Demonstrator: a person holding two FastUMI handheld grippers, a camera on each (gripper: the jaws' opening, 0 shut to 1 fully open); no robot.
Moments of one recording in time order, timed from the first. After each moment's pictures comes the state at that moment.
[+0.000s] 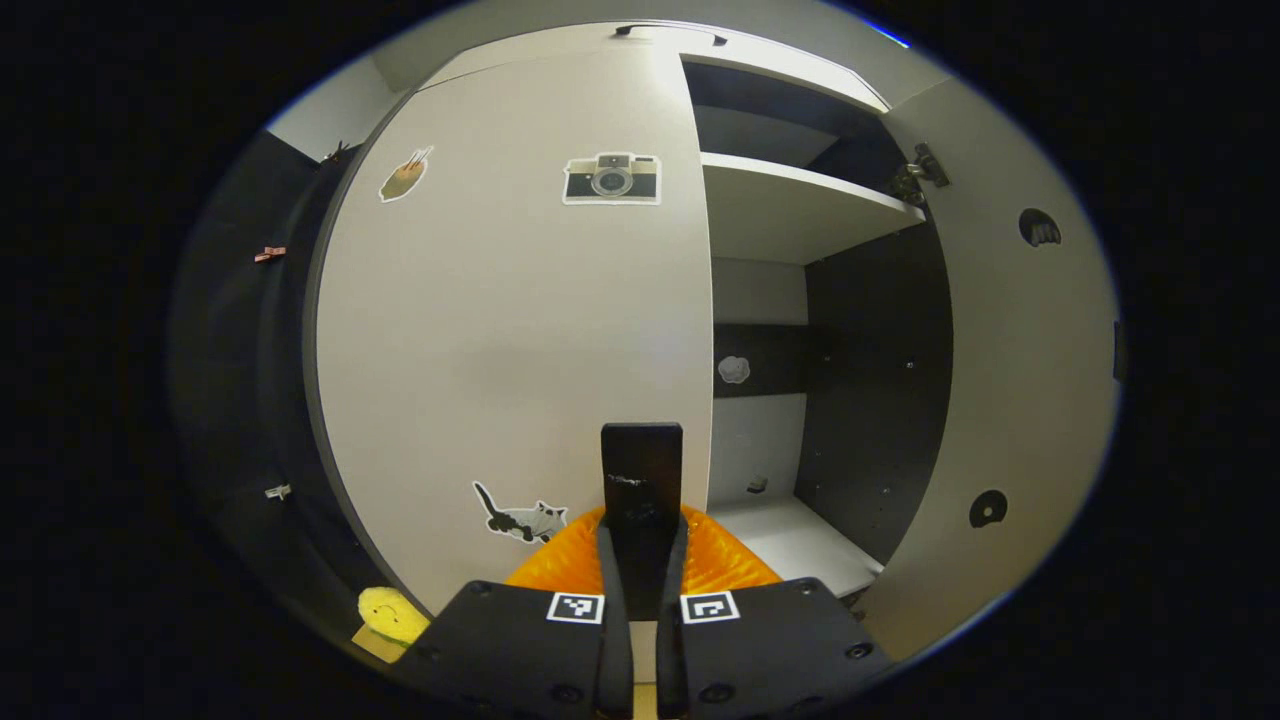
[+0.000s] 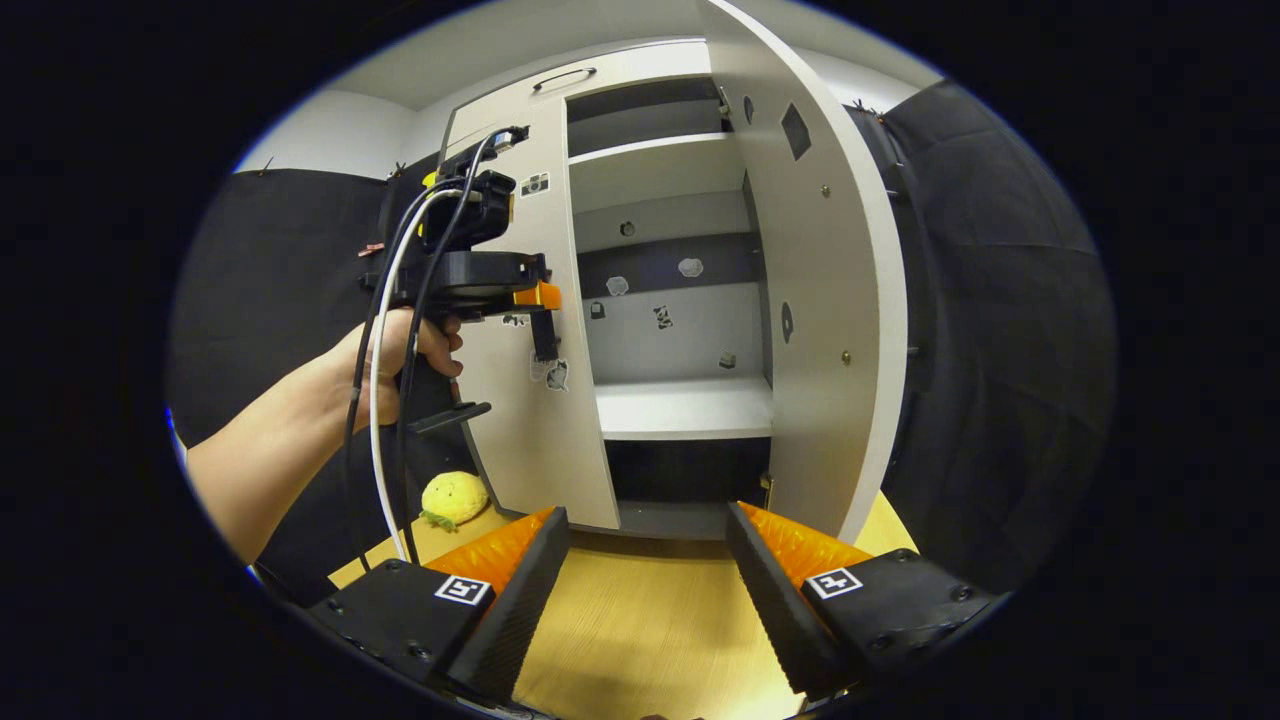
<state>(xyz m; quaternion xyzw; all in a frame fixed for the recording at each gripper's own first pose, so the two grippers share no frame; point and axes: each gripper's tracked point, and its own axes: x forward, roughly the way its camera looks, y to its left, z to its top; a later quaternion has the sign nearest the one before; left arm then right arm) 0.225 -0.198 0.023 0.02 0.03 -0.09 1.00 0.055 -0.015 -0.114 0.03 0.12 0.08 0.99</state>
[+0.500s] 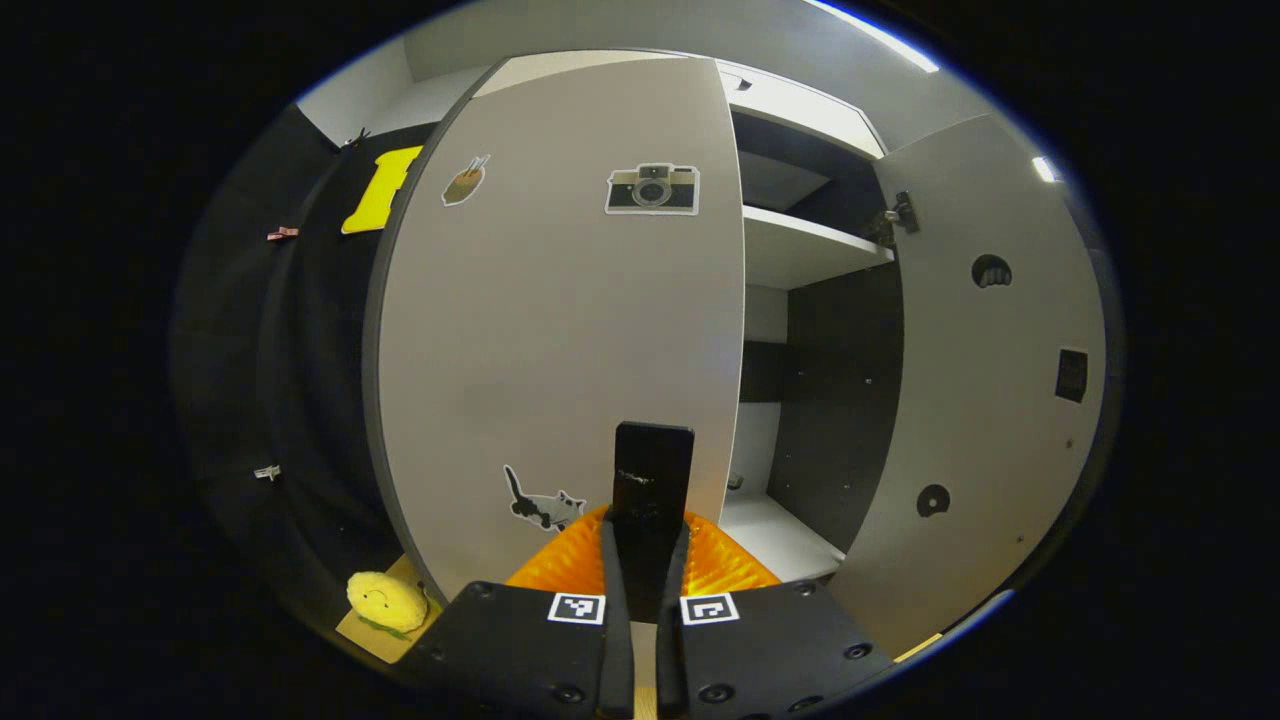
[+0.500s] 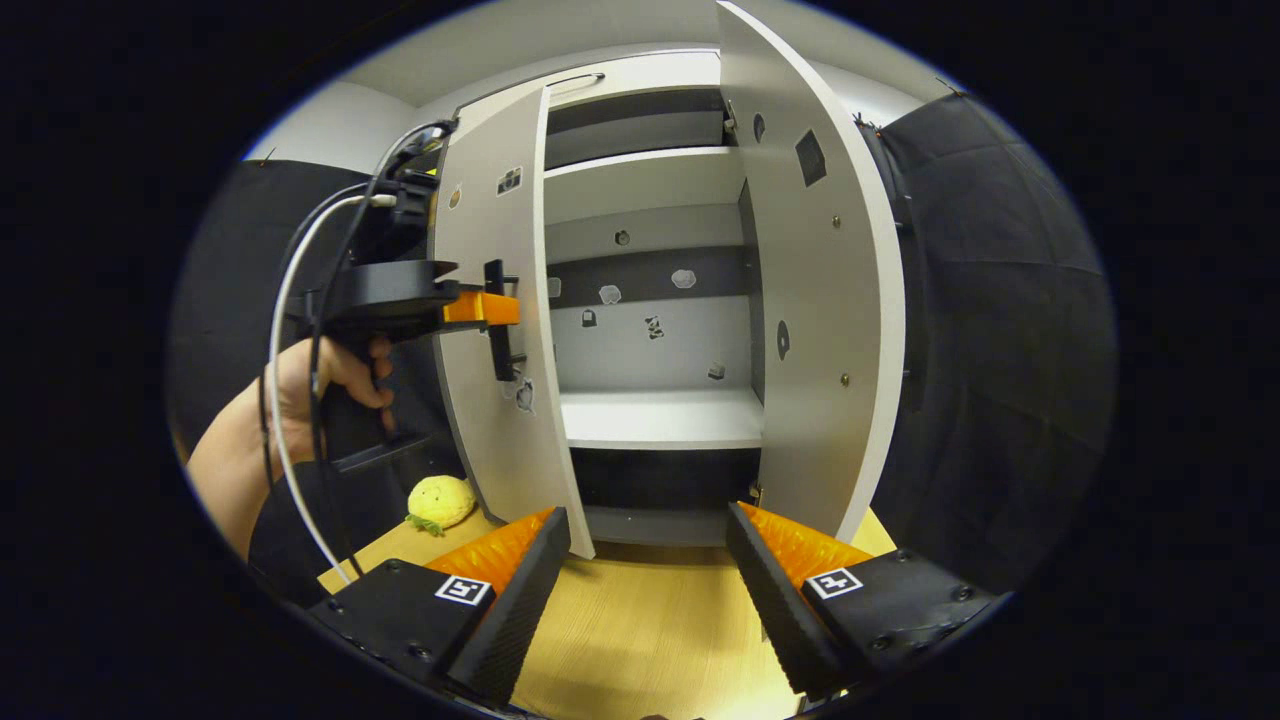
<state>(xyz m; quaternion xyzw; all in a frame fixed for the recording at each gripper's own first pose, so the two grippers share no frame) 0.156 -0.167 0.022 -0.01 0.02 -0.13 0.99 0.051 -0.009 -0.103 0.01 0.11 0.05 0.99</state>
